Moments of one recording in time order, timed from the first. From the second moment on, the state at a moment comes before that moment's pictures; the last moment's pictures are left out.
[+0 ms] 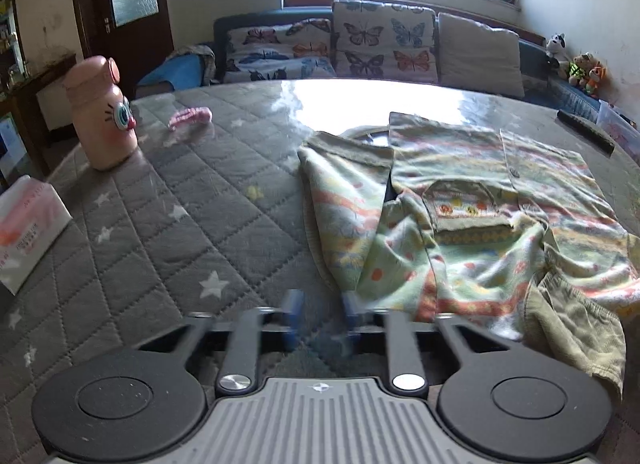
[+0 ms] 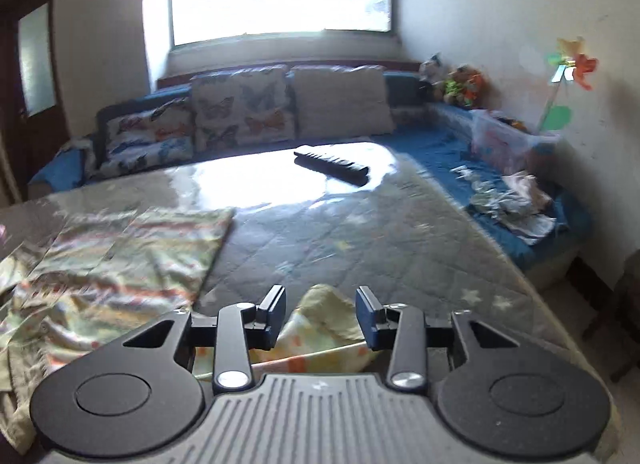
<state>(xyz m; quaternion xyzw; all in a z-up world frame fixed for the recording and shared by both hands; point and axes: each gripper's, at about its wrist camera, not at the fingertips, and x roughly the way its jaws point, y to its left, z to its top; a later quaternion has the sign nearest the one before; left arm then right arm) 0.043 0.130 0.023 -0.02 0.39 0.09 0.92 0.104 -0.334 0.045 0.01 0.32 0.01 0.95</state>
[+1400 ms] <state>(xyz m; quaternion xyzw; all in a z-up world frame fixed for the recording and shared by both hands) 0.148 0.121 -0.005 0.15 0.36 0.11 0.91 0.131 -0.358 -0.019 0.01 0.39 -0.02 0.92</state>
